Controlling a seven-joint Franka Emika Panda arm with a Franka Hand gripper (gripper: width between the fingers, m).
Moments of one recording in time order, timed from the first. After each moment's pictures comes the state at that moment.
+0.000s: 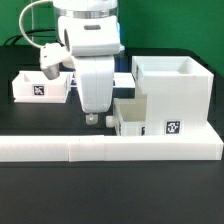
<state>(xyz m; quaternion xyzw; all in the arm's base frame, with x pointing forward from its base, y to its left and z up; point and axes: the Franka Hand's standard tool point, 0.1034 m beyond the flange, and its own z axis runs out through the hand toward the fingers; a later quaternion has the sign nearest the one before) 0.566 -0.035 0.033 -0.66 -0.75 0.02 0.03</state>
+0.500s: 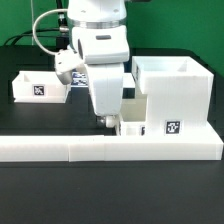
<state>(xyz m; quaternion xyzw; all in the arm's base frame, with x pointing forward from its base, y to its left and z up) 0.549 -0.011 0.018 -0.67 -0.74 0.02 0.04</state>
